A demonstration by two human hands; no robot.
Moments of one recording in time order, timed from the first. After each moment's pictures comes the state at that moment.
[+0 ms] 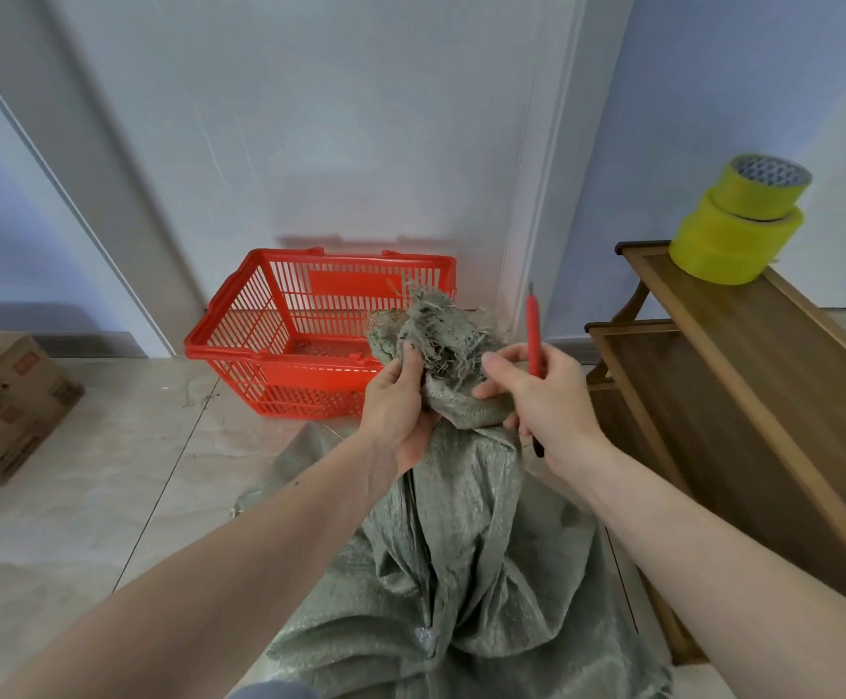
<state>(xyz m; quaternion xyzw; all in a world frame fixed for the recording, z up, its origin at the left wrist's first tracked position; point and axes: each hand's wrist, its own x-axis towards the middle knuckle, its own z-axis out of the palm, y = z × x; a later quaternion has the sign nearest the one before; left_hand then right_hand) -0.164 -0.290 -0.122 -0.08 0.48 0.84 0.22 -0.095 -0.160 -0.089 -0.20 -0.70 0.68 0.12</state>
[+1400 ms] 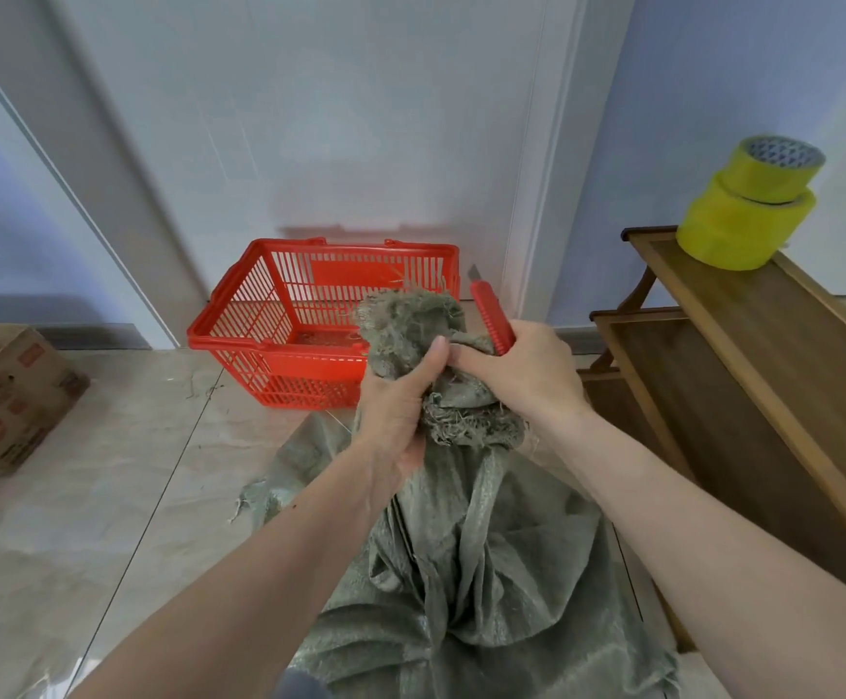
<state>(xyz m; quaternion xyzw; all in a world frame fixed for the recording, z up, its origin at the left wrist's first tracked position) -0.139 -0.298 -0.112 -0.08 0.47 0.86 0.20 -0.108 -0.172 -0.072 -0.18 -0.87 0.44 0.11</state>
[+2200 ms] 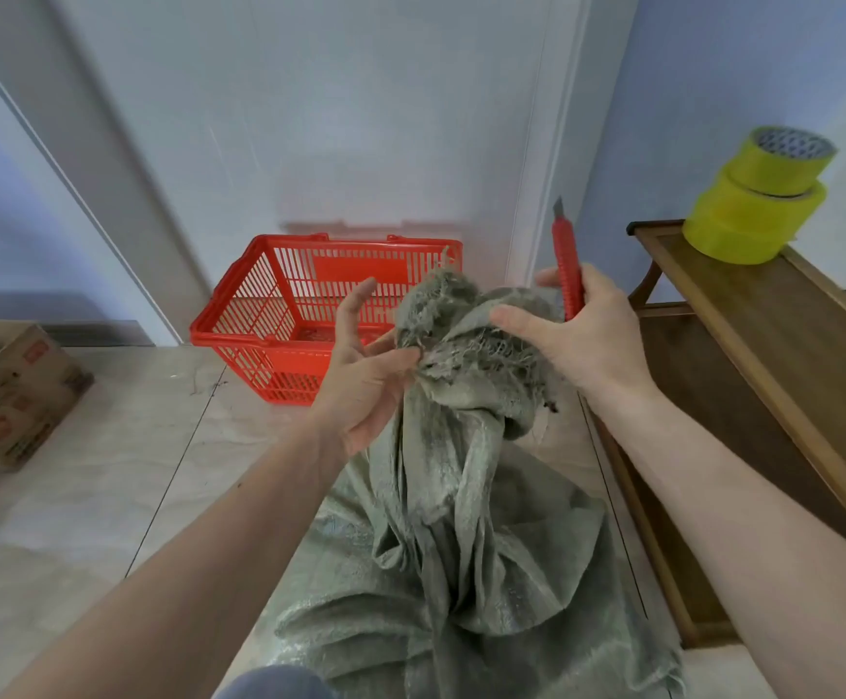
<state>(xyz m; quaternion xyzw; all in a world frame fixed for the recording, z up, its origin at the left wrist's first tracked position) -0.172 -0.337 -0.105 0.07 0.45 0.86 0.24 -0.099 -0.135 -0.058 -0.16 -0.84 0.47 0.21</state>
